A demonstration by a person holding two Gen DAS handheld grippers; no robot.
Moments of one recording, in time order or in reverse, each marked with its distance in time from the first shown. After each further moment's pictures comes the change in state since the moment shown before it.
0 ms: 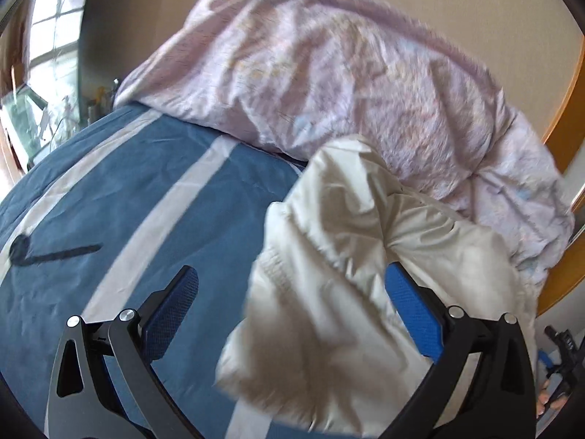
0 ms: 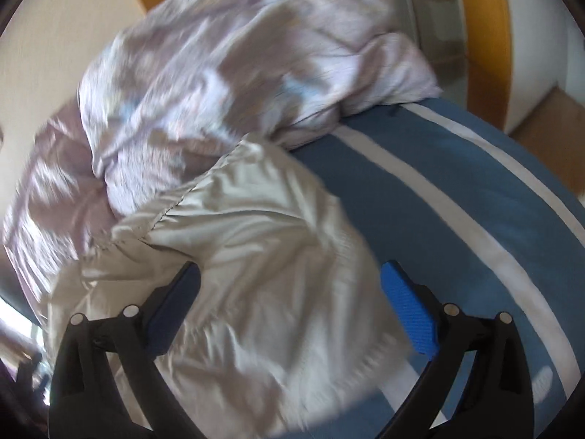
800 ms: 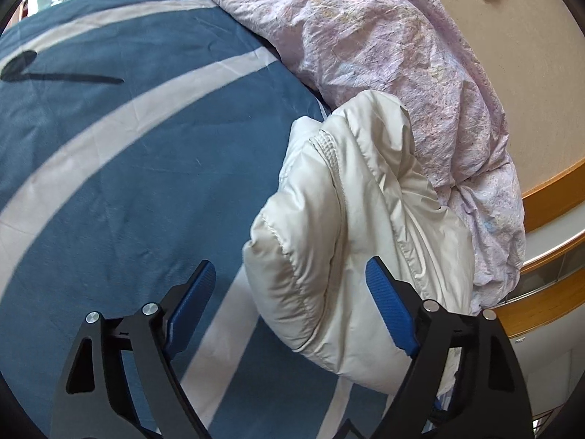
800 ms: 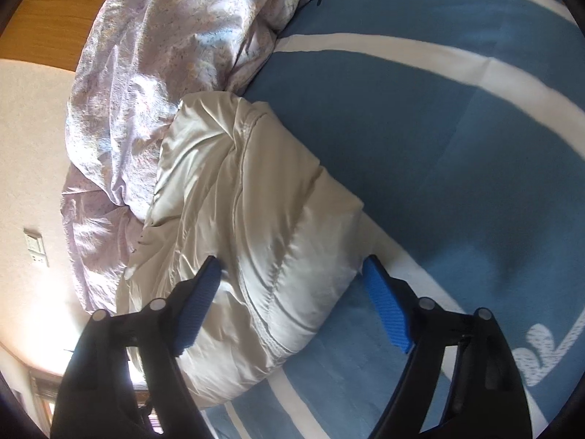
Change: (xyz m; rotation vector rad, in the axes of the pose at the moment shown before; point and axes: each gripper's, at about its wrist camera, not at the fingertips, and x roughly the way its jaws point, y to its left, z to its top) left arm 0.007 0.031 -0.060 -0.351 0.166 -0.191; right arm 0.020 -0.072 -0.052 0.444 0.248 0.273
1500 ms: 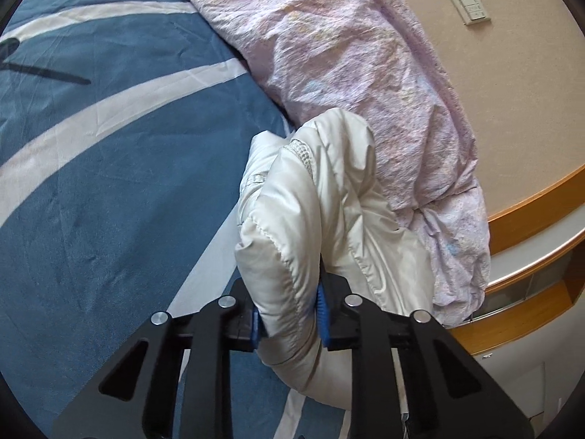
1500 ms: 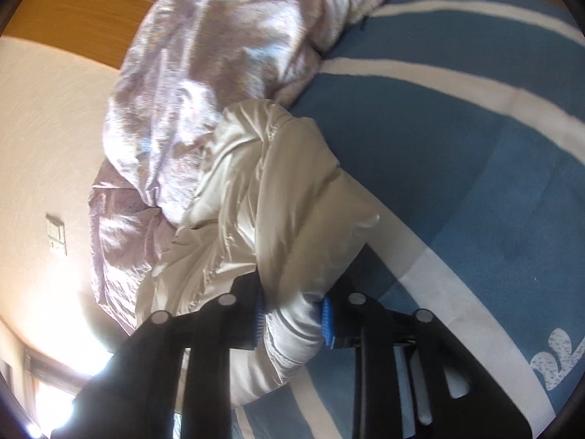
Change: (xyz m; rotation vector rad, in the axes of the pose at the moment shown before) left arm -0.006 -0.014 0.007 -0.045 -0.067 -0.147; right arm -0.016 0.023 -0.009 -0.103 -0.098 0.102
